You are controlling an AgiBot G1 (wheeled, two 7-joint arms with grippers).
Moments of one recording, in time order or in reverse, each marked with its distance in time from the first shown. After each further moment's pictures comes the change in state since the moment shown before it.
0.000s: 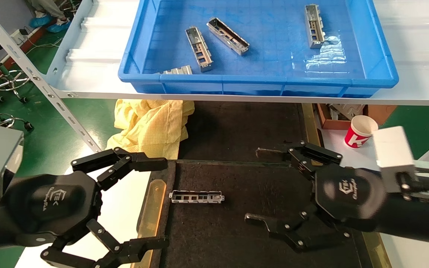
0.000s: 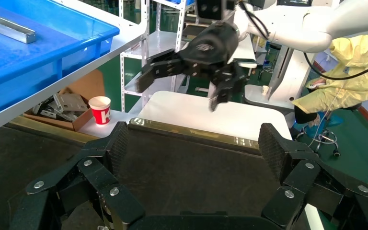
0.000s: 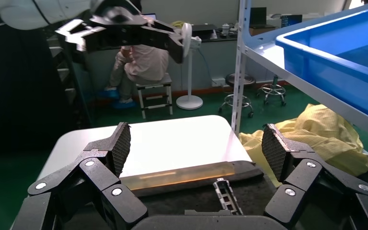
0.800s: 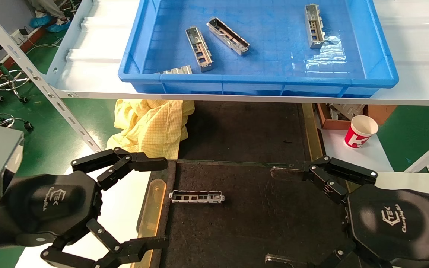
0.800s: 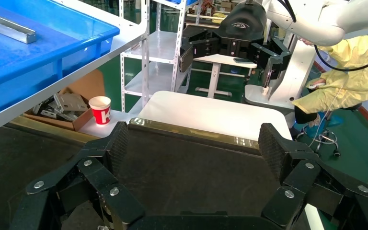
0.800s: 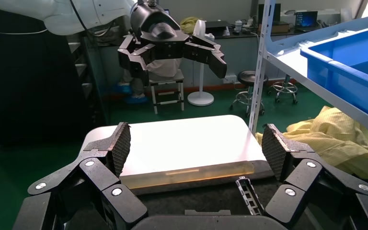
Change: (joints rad) left arm 0.000 0.000 0.000 0.000 0.000 0.000 0.000; right arm -0.109 0.127 0.141 0.220 0.038 -0.017 0.137
